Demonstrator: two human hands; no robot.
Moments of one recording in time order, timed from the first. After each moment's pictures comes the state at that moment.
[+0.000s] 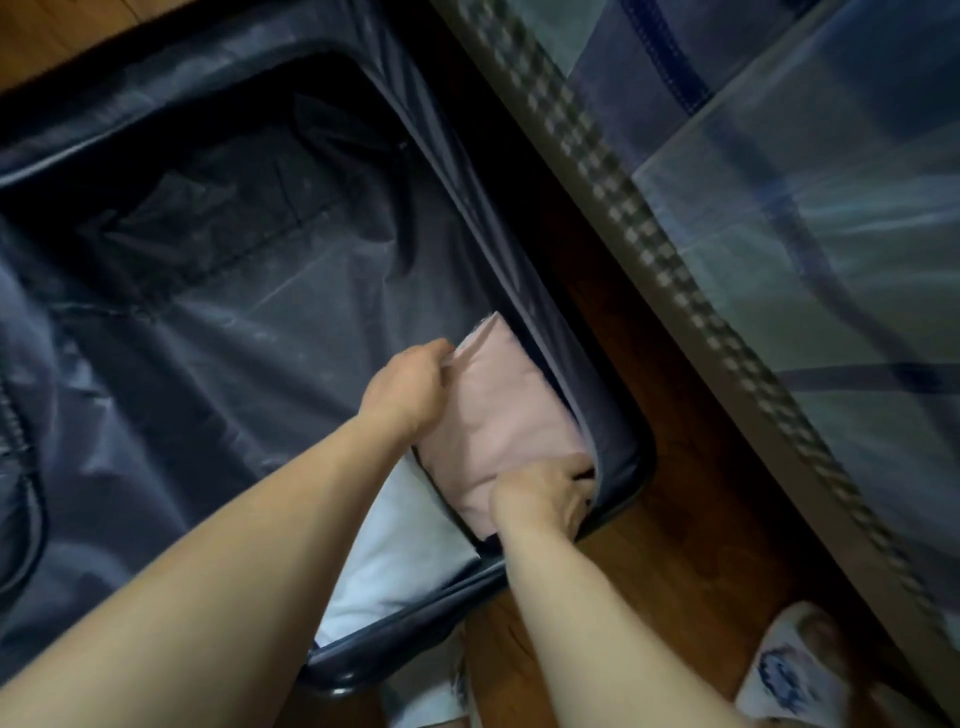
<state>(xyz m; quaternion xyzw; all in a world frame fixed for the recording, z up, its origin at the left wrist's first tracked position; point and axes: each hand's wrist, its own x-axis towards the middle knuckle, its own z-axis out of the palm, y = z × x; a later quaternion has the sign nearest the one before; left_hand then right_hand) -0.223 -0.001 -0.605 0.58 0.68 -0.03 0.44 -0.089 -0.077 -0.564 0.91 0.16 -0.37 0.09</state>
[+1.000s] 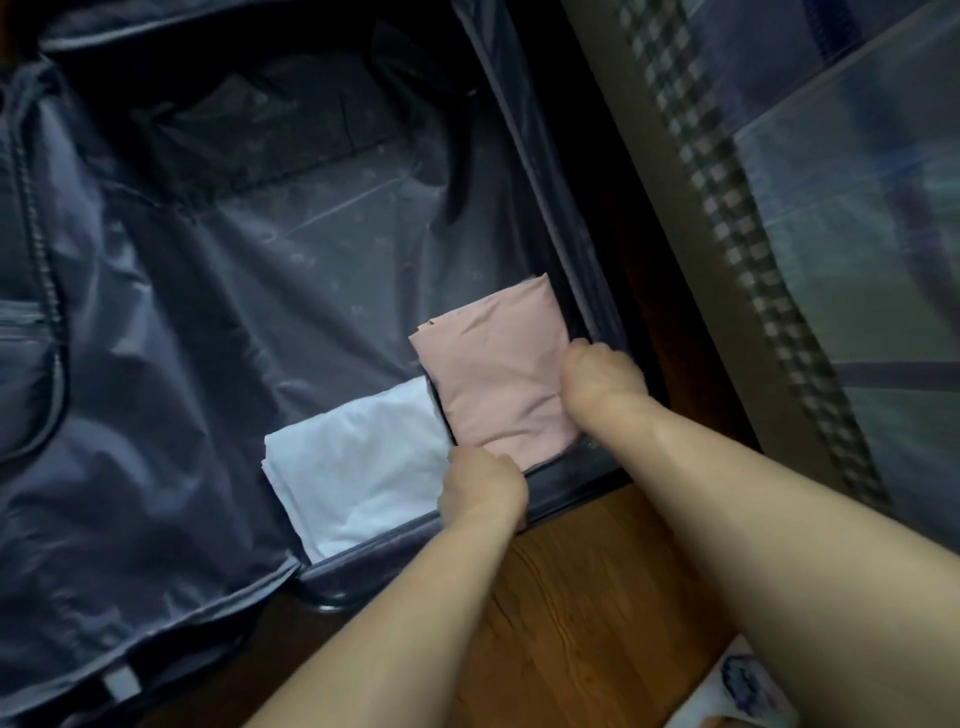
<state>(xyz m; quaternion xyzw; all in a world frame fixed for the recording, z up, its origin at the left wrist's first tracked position) -0.131 -0.131 -0.596 0.05 0.81 -0.02 0.58 -0.048 0.002 -0.578 0.61 0.66 -0.21 0.38</state>
